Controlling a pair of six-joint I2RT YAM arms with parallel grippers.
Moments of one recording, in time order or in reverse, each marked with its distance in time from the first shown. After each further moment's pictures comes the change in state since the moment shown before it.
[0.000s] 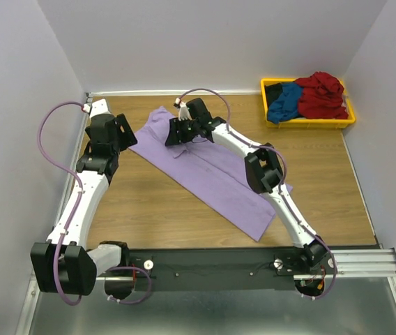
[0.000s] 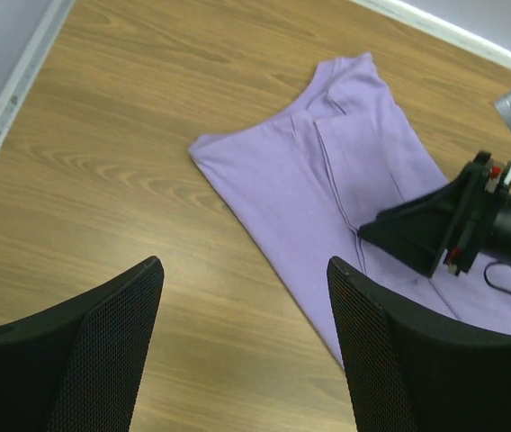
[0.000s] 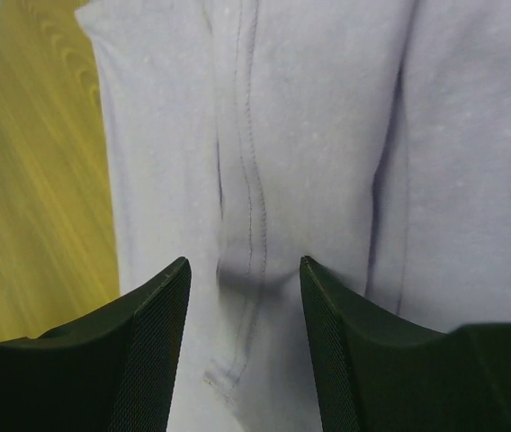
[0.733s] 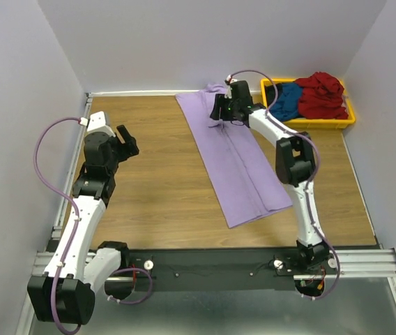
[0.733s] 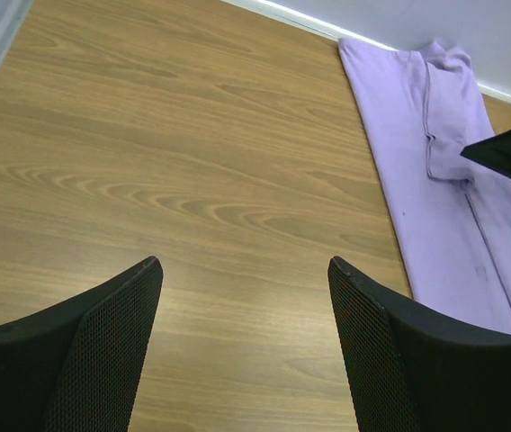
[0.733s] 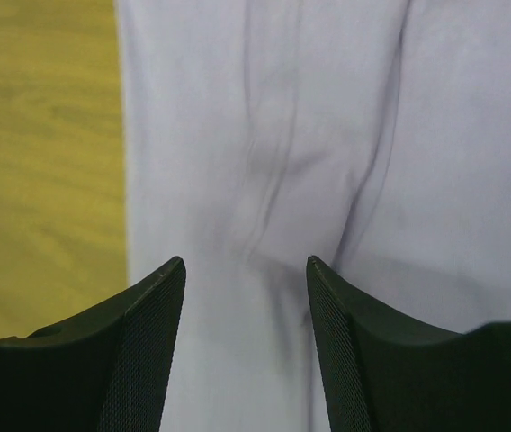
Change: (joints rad) left arm 0.000 -0.223 -0.176 0.101 0.121 0.006; right arm -0.259 -0.215 -0.269 0.087 0.351 -0.012
